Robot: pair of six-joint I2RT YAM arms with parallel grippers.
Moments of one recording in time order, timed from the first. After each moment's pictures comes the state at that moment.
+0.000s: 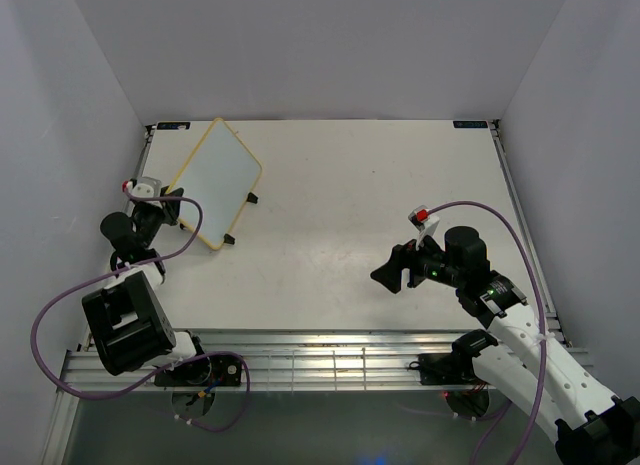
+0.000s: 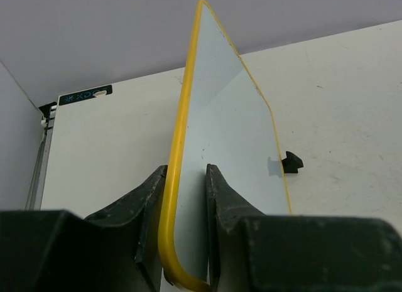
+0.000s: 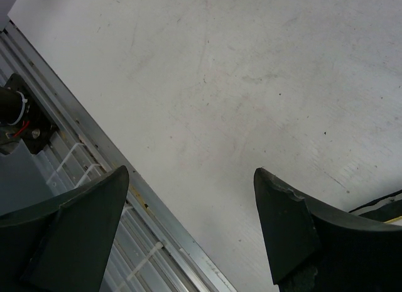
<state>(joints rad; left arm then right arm) 0.47 1.37 0.48 0.96 0.76 0.07 0.50 0.68 0.53 -0.31 -0.45 0.23</state>
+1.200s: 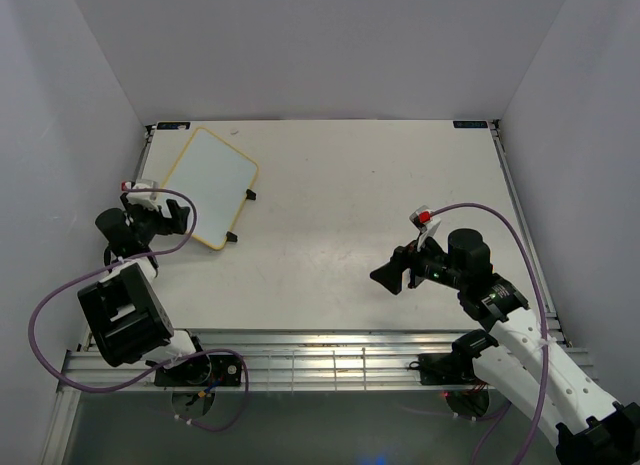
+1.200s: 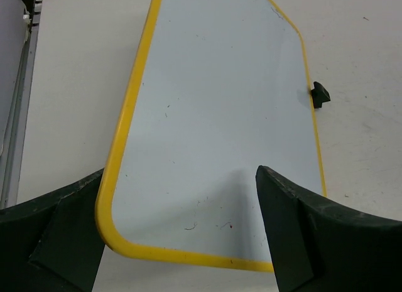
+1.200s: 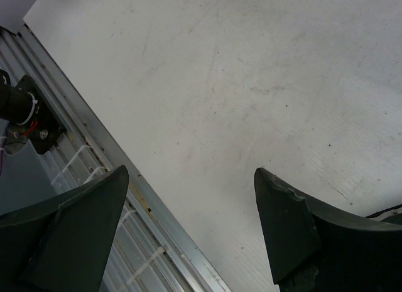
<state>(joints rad) 0.52 1.42 0.54 0.61 0.72 0.18 0.50 0.64 0.51 -0.27 -0.48 0.23</state>
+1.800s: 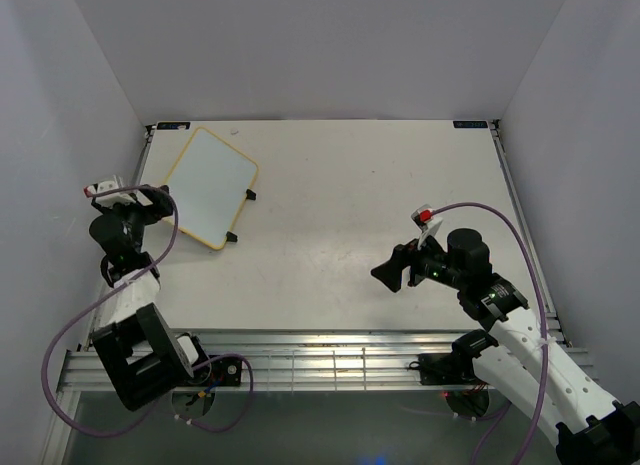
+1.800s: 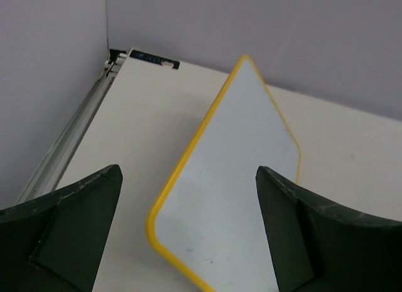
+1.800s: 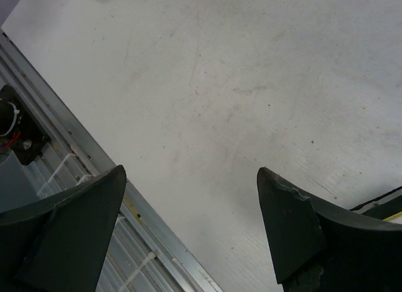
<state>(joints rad) 0.52 1.20 0.50 0.70 0.45 -0.18 0.50 0.65 0.51 -0.27 -0.43 0.23</state>
